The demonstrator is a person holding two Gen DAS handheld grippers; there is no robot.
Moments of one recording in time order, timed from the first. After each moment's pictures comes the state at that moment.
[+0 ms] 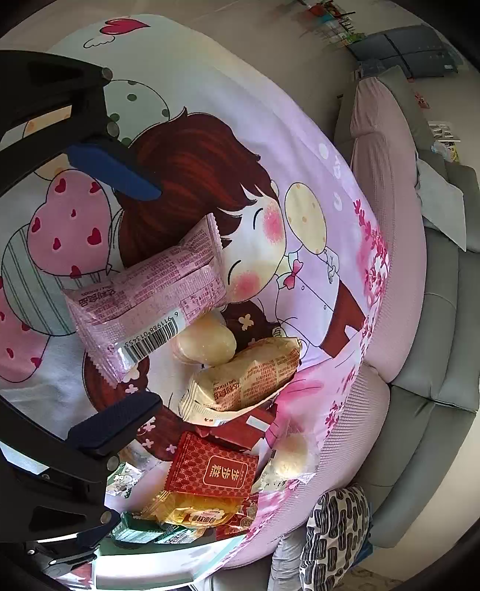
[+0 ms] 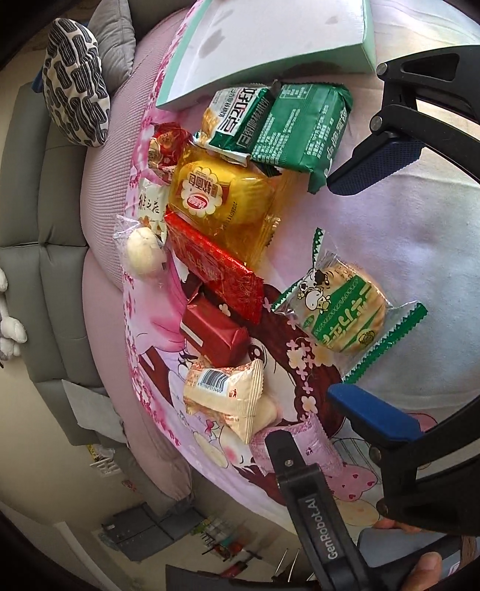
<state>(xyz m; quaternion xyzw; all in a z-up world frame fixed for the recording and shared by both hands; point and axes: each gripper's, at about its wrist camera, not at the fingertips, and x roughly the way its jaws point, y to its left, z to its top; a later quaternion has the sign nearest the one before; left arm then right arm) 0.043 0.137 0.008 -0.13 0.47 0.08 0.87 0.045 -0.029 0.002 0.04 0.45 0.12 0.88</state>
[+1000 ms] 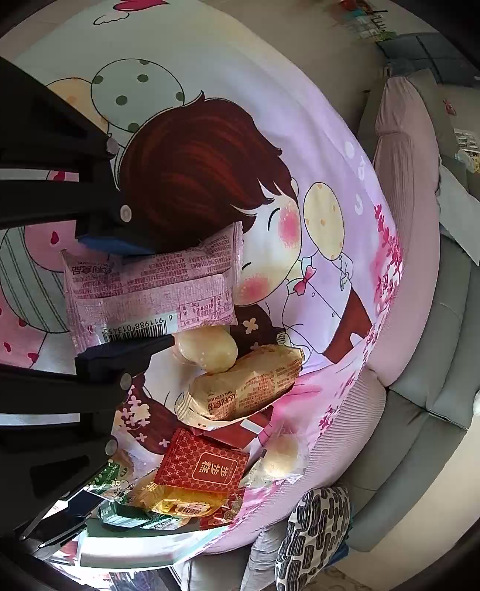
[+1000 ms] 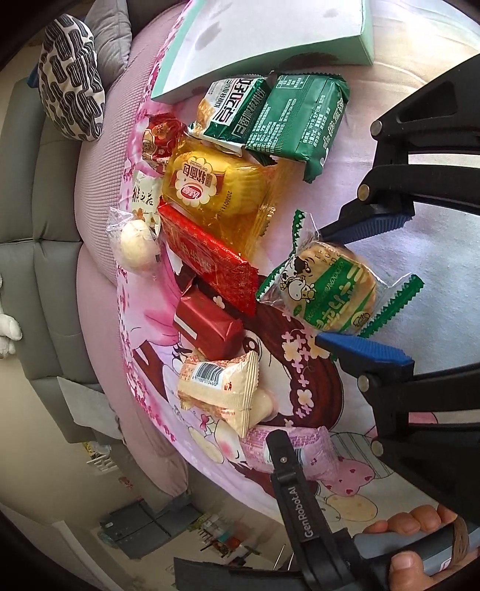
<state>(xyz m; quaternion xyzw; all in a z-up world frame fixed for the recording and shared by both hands) 0.041 0.150 0.005 -0.18 0.47 0.07 0.86 0.045 -0.028 0.003 0.05 0.46 0.13 0.88</state>
